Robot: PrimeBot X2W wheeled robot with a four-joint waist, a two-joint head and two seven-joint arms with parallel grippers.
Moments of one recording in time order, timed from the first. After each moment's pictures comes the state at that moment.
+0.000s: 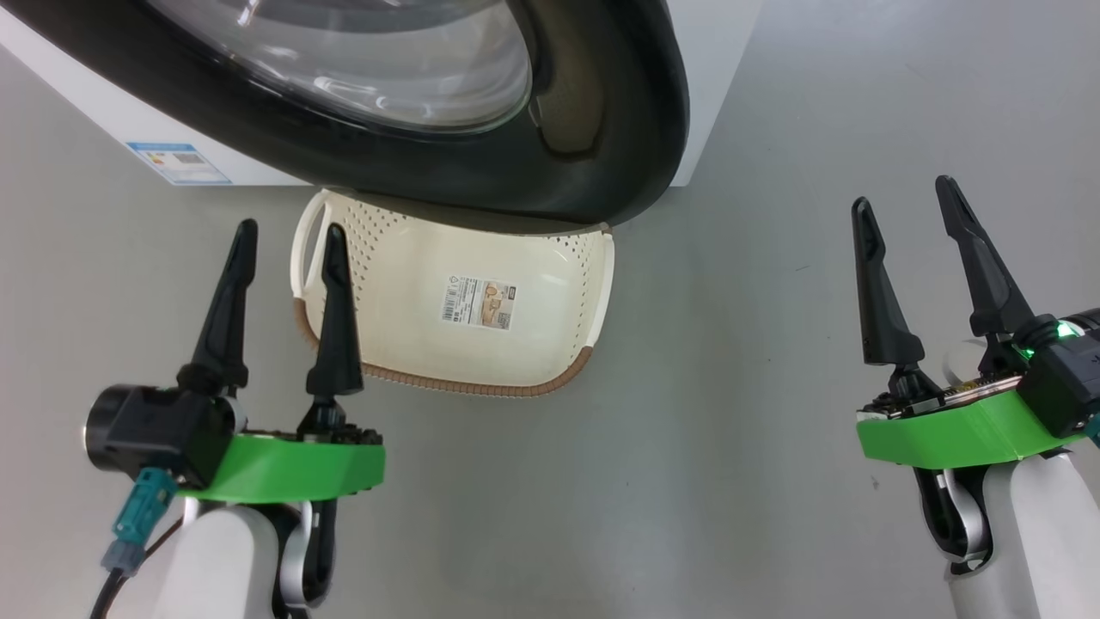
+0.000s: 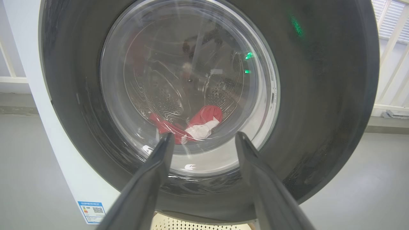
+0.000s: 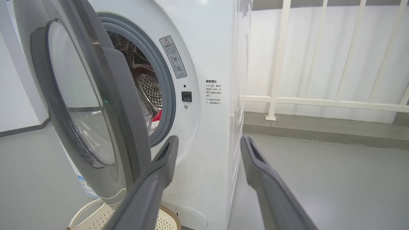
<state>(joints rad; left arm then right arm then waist) -0.36 0.04 -0.10 0.06 -0.22 0.04 -0.26 -0.27 -0.06 -0.02 0.01 0.18 0.13 -0.26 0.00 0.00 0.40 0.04</state>
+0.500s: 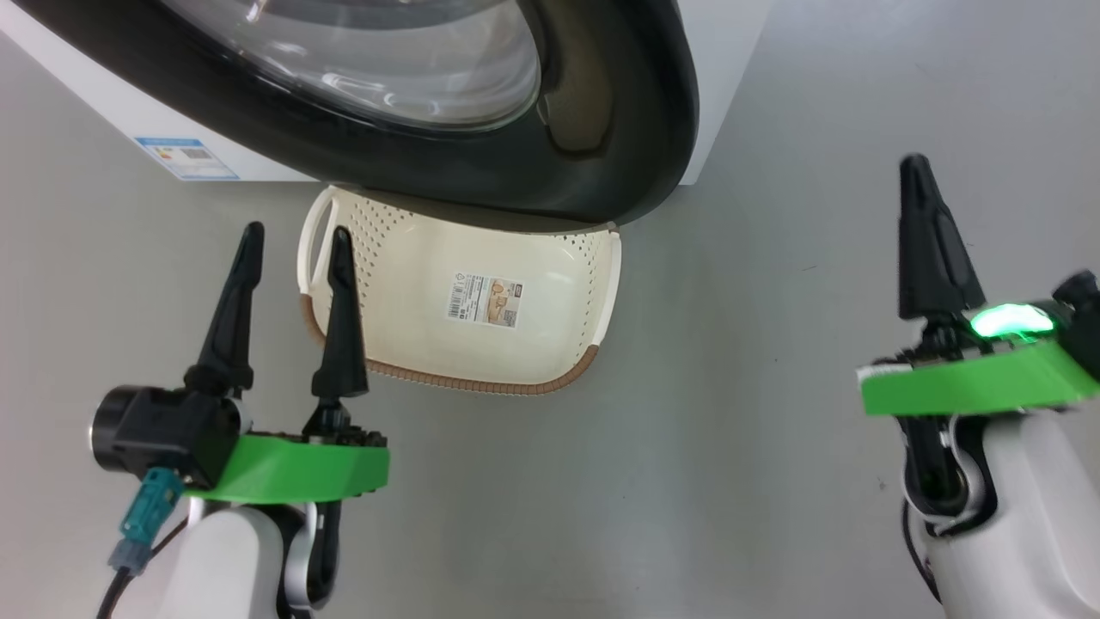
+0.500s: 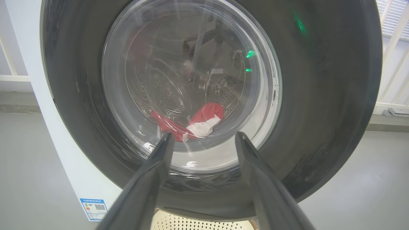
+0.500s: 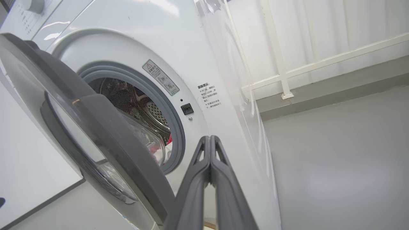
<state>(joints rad) -0.36 0.04 -0.11 0.07 -0.22 0.04 -0.26 -0.34 -0.06 0.01 0.09 0.55 0.13 -0.26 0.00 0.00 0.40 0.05</state>
